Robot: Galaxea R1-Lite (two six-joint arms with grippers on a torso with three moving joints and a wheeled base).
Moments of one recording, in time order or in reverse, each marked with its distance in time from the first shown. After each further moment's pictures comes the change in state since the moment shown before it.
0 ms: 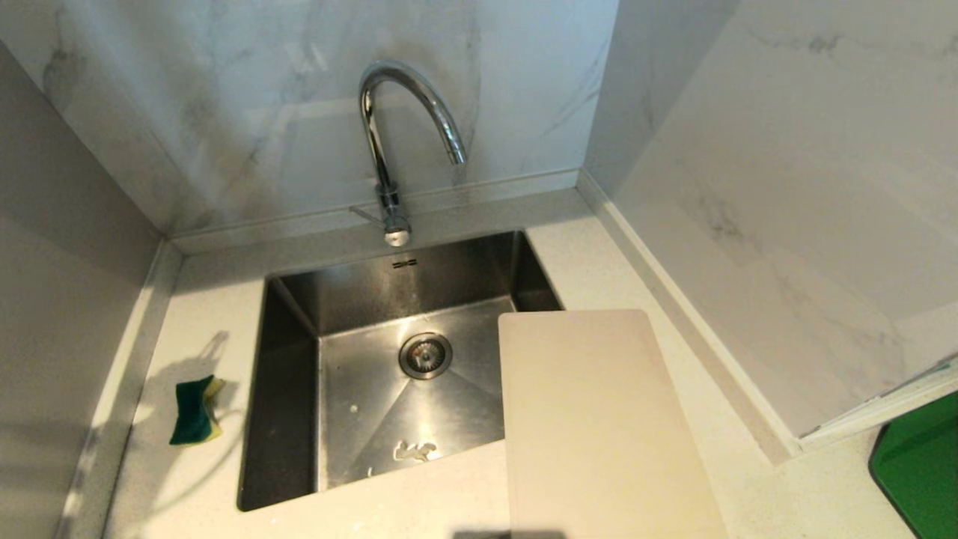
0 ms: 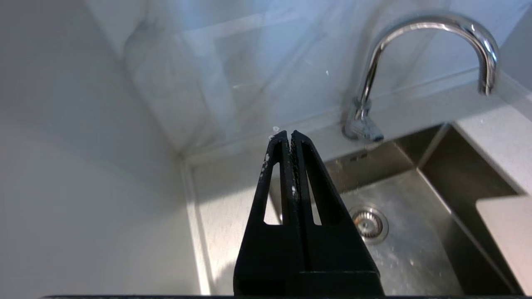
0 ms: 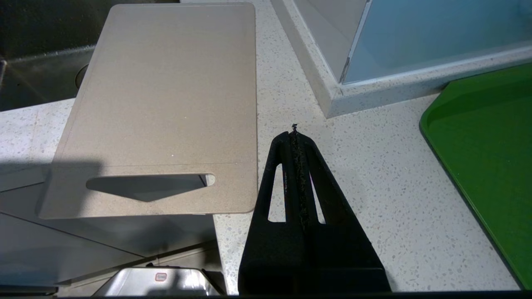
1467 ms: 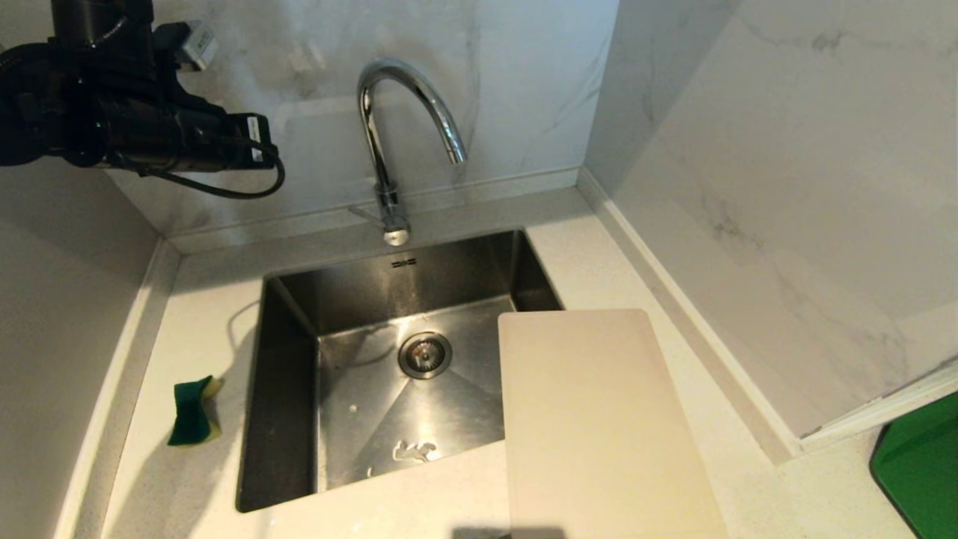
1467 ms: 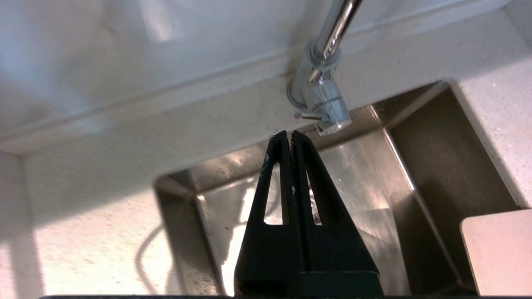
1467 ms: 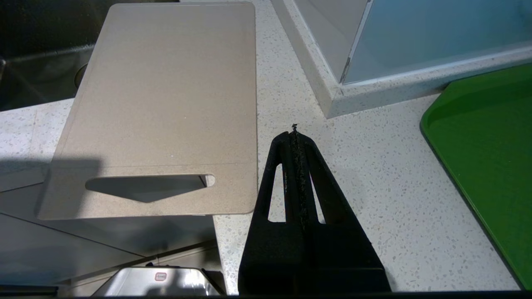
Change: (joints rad) left arm -0.330 0.832 -0.682 0.204 0.199 -0.144; right arm 0.000 0.000 0.000 0.000 0.000 0.000
